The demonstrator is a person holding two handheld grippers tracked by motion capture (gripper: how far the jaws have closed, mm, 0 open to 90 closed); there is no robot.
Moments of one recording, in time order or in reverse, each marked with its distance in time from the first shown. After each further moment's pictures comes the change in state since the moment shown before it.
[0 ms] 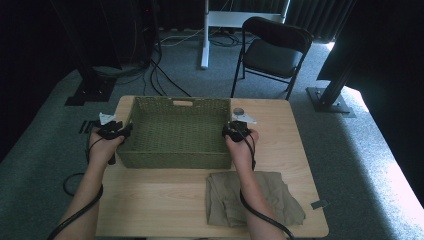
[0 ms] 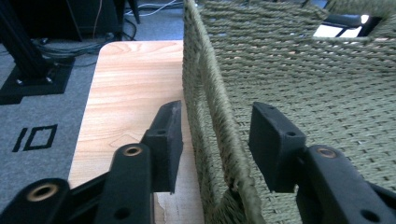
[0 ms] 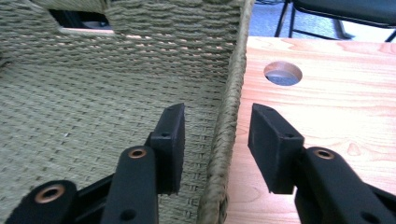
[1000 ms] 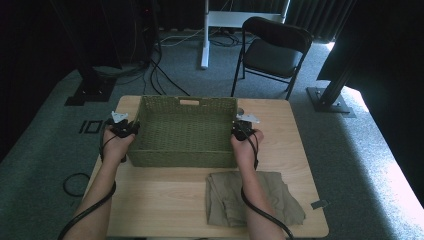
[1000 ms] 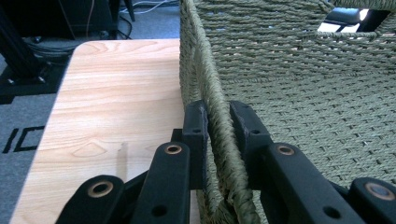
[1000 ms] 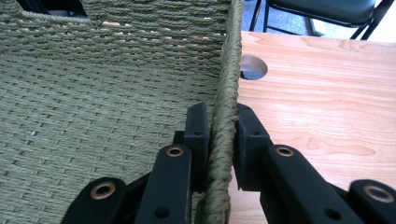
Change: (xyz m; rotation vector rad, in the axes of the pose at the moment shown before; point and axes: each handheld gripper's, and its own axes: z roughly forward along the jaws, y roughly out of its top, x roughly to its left) left arm -0.030 0.004 0.019 0.012 -0.005 0.005; right arm -0.020 -0.002 0.007 0.018 -0.092 -0.020
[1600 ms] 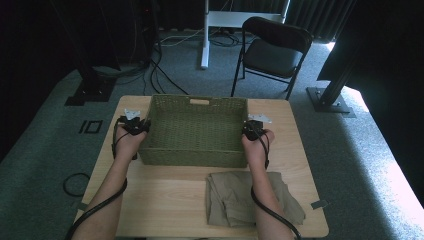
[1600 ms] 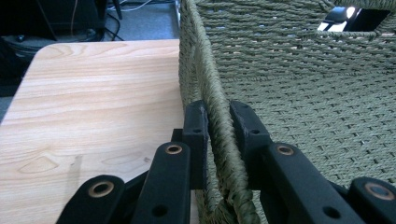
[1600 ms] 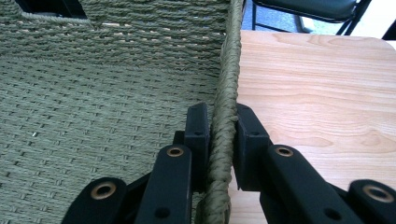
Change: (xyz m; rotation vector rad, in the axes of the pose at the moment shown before) left arm -0.032 0.008 0.014 0.011 -0.024 0.004; right arm -0.035 -0.002 -0.004 0.003 -0.023 0.019
